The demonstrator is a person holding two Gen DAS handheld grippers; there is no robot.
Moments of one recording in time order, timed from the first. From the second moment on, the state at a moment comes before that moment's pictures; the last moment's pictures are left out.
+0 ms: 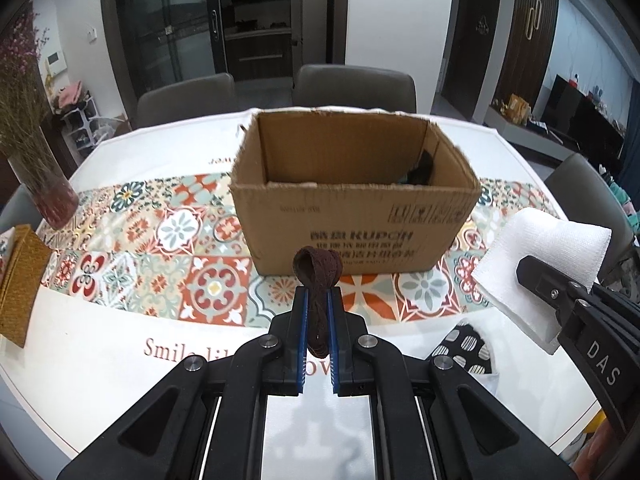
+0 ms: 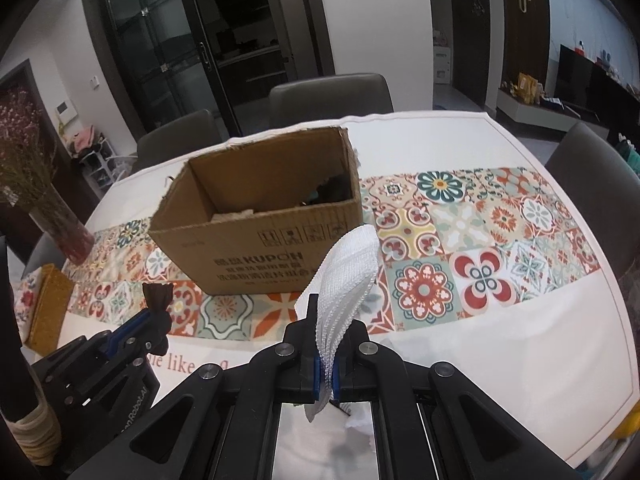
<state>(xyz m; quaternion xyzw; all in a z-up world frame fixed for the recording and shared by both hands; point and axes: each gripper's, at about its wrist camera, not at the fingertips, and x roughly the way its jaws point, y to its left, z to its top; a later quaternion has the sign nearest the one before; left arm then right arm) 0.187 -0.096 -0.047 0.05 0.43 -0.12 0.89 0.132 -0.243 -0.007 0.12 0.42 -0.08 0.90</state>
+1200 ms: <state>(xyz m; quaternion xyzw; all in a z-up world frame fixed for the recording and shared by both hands) 0.233 -0.084 0.038 0.04 0.37 -0.12 0.92 0.179 -0.224 0.073 0.09 0.36 -0.05 0.93</state>
